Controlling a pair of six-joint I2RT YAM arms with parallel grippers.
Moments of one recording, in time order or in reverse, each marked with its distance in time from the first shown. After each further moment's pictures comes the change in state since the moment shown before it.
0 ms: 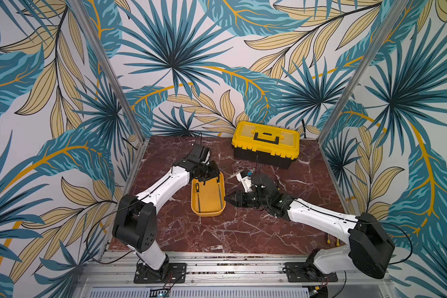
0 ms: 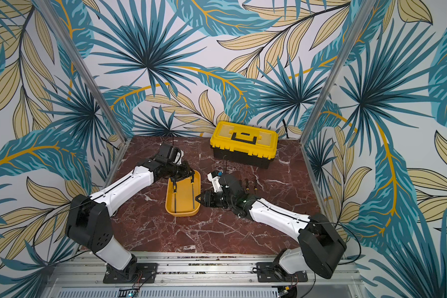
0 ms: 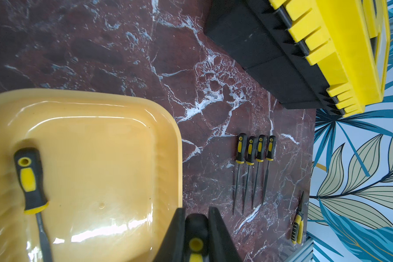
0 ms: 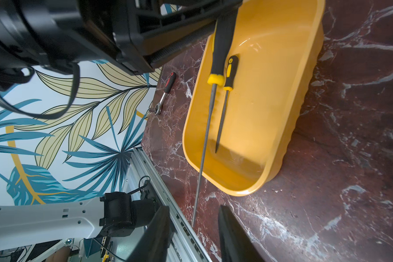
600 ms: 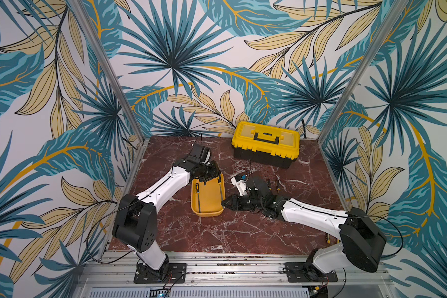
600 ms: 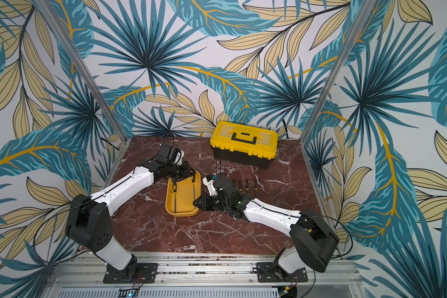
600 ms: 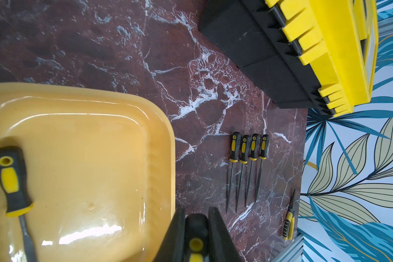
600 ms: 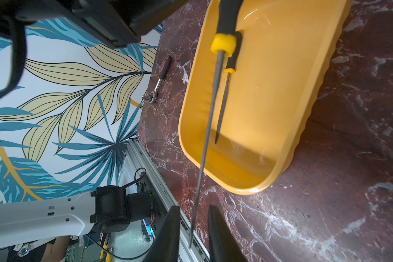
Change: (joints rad) left arm 0.000 0.000 -0.009 0.024 0.023 -0.022; right arm 0.042 0.065 0.011 0.014 0.000 0.008
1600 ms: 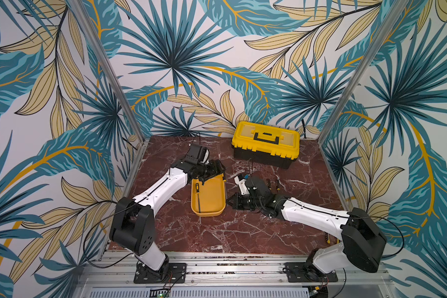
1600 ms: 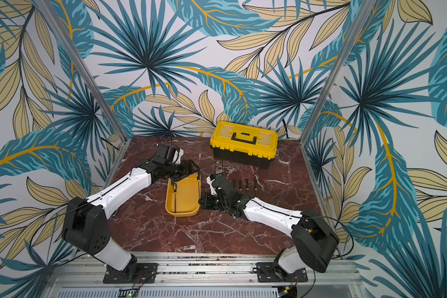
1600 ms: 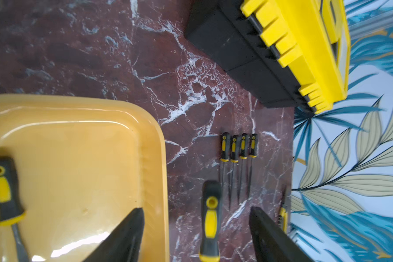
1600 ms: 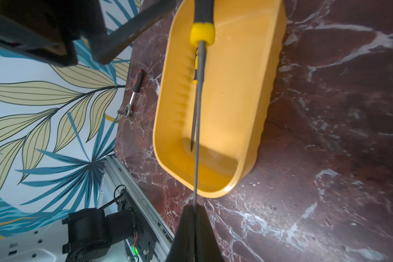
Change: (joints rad) left arm 0.021 -0.048 -0.023 0.034 0.045 0.044; right arm 0.005 -0.021 0.032 -0.142 0.181 0.013
